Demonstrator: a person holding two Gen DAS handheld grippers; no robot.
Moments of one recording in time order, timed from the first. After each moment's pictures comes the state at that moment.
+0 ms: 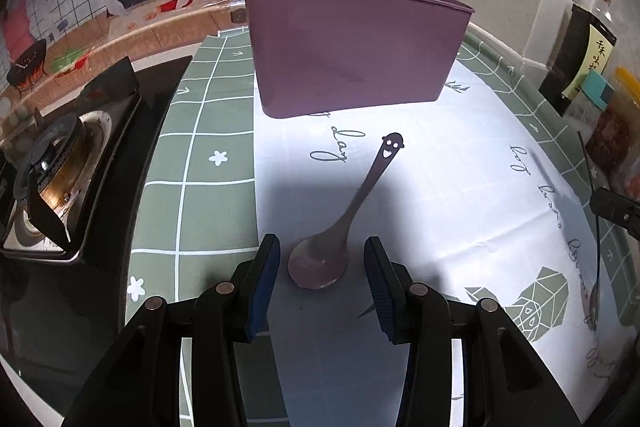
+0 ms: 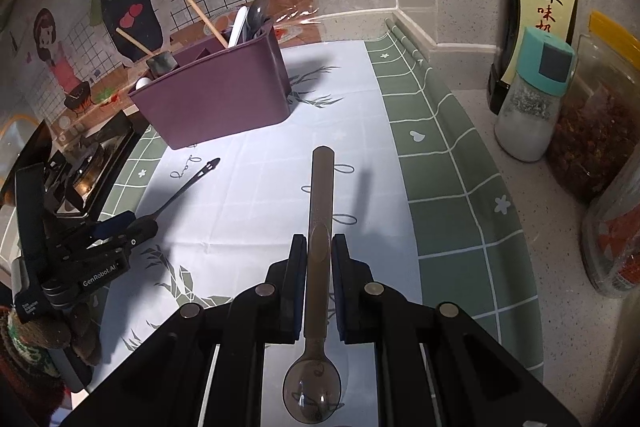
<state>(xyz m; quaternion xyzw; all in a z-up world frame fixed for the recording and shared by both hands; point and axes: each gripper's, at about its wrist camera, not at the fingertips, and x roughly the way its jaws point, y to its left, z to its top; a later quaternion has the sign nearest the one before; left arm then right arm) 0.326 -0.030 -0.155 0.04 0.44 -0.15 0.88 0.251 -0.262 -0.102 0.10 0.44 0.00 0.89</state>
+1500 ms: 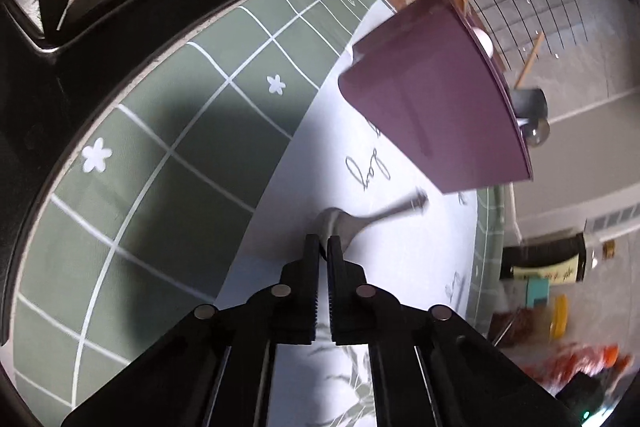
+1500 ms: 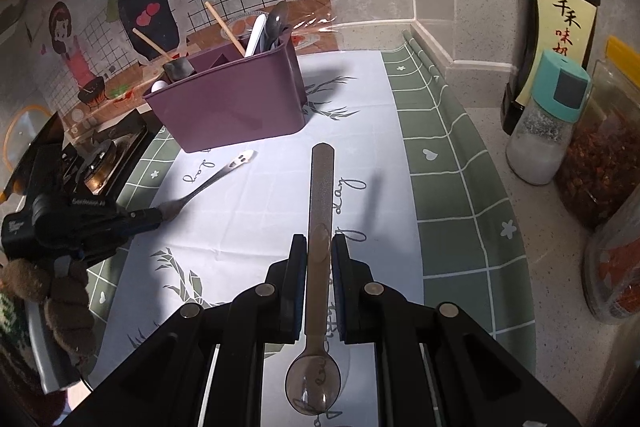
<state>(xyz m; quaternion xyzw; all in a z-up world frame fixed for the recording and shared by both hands) 0.350 0.021 -0.173 -0.35 0.52 -0.08 0.77 0.256 -0.261 -0.095 0.08 0.43 0.03 0.90</state>
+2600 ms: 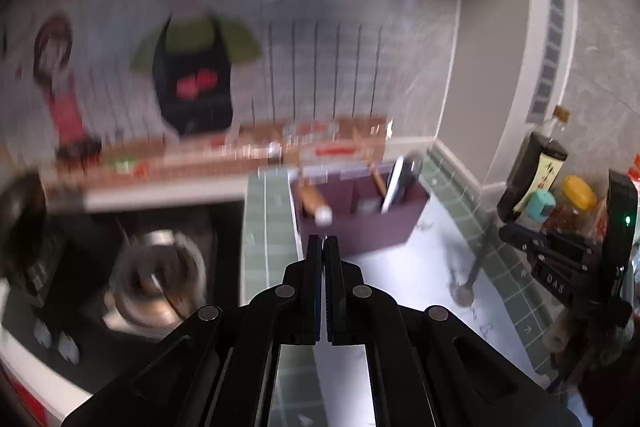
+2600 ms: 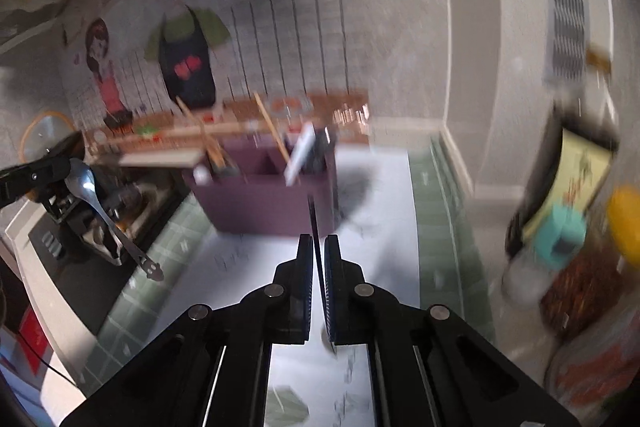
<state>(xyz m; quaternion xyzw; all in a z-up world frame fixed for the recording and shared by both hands) 0.294 0.005 0.062 0.04 0.32 -0.15 0.94 0.285 -0.238 -0.002 0.03 0.31 0.06 0.95</state>
